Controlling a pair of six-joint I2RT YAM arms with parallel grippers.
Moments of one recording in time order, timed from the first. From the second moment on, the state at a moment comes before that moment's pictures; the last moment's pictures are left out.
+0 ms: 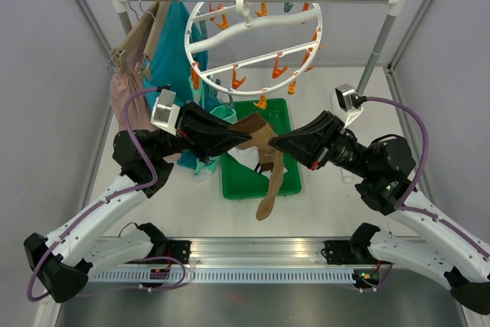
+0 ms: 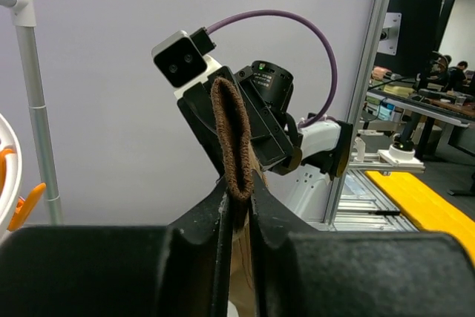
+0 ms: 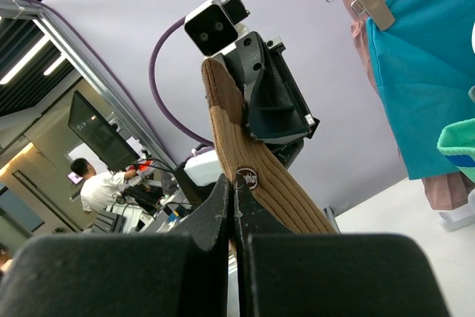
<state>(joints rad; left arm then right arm) -0.70 0.97 0.95 0.77 0.75 -0.65 0.81 0.82 0.92 0.41 -0.42 0.95</state>
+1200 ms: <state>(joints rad) -0.73 0.92 1.09 -0.29 0.37 -0.22 0.82 0.84 1.04 -0.19 0.27 0.17</state>
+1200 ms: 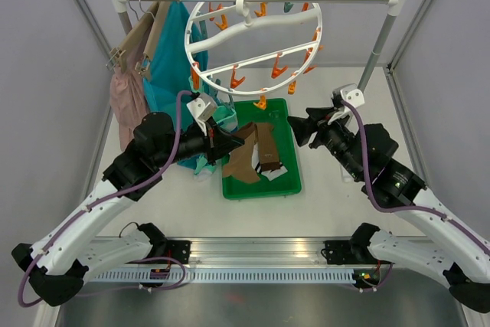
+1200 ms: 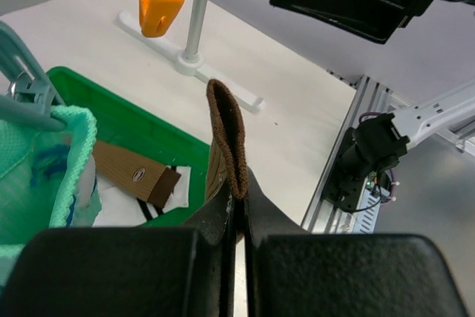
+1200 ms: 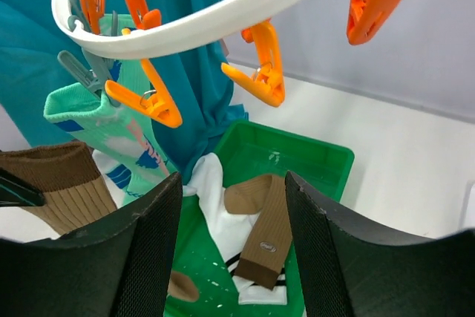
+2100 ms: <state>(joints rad) -0.76 0.91 1.12 -0.43 0.21 -0.15 0.86 1.04 0.97 0.16 0.06 -0.06</state>
